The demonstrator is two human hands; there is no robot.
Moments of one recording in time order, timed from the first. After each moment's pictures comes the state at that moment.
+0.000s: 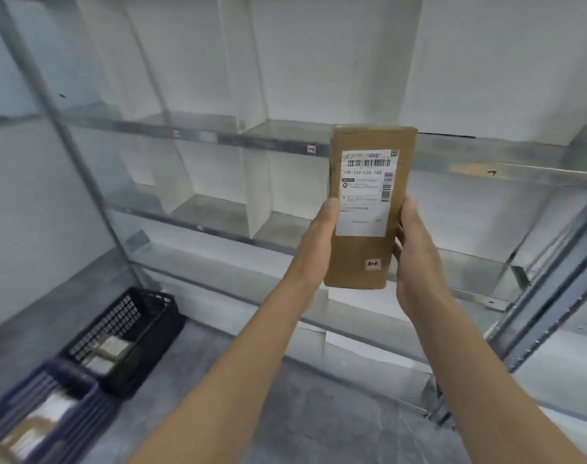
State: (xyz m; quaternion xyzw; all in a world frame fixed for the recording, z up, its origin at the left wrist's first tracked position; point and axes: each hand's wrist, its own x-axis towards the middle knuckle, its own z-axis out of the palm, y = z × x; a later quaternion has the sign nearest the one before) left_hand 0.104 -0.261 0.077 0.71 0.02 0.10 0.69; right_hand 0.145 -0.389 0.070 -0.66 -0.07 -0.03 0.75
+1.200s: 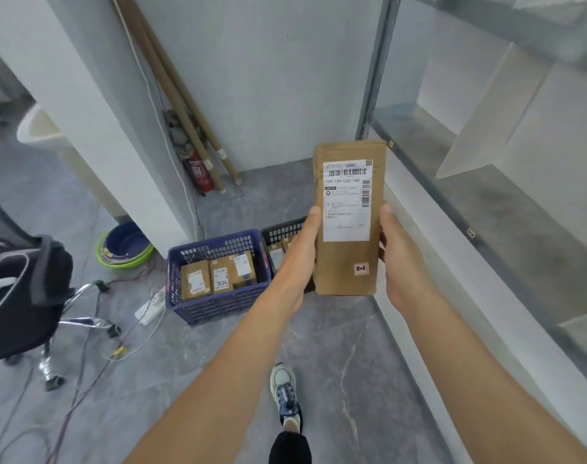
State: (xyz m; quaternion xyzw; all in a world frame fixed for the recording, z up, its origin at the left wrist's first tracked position) left_hand 0.103 0.246 -0.077 0.48 0.46 0.30 0.68; right_hand 0.239 0.203 -0.076 -0.65 -0.27 0.43 0.56
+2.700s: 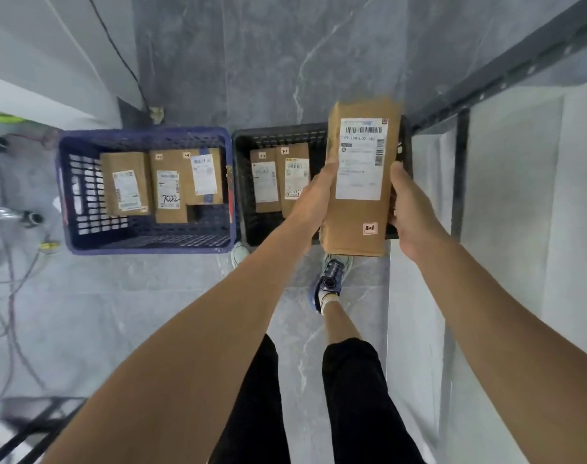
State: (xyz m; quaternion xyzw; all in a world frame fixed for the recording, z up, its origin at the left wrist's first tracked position) left_hand 0.318 0.749 -0.517 0.23 0.65 0.09 0.72; right_hand 0.470 0.726 -0.521 -0.75 -0.13 0.61 0.23
